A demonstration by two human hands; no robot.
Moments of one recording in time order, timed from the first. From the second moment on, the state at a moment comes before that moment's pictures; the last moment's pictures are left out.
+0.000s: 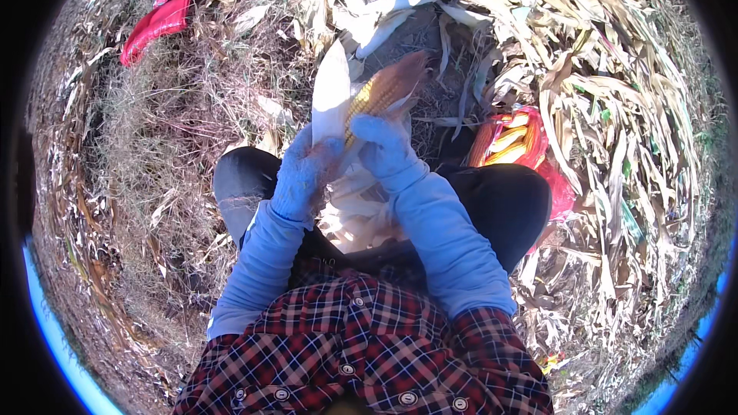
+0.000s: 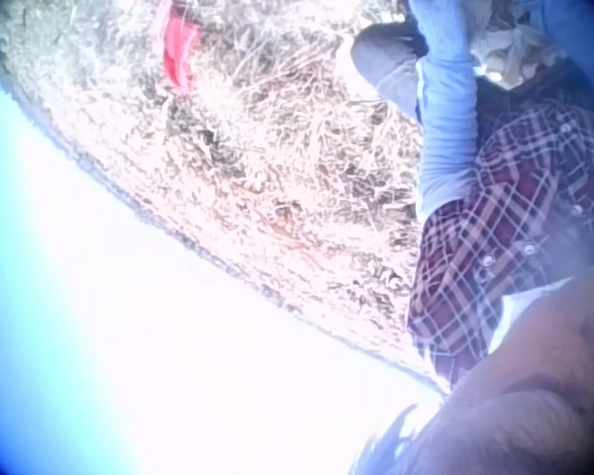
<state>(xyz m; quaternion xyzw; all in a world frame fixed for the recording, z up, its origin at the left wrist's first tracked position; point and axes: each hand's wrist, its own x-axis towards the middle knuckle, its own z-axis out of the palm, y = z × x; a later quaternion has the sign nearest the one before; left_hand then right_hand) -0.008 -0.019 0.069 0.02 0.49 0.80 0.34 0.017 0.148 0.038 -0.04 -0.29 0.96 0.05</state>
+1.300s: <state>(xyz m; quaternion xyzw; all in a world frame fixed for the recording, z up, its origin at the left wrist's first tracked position) -0.004 -0.031 0.026 -0.20 0.39 0.82 0.38 0.004 0.165 0.025 -0.23 -0.23 0.93 0.16</state>
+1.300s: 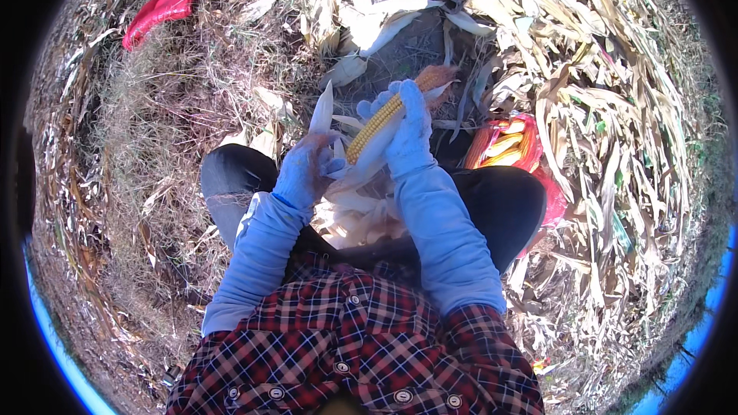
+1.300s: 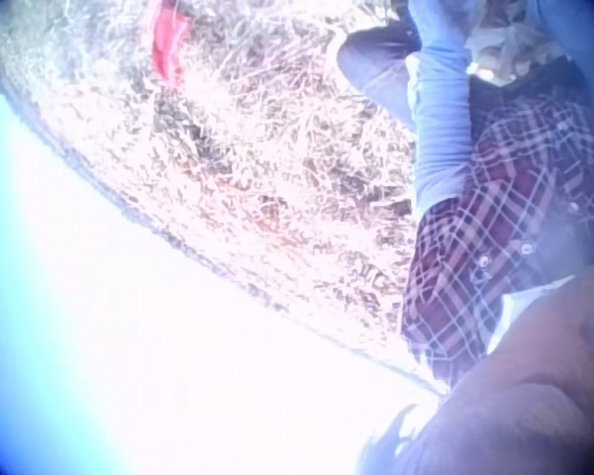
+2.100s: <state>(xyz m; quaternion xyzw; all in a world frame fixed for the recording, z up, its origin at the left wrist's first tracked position) 0.021 -0.004 0.049 0.06 0.75 0.47 0.47 0.002 0.160 0.026 -0.21 -0.33 0.90 0.20</state>
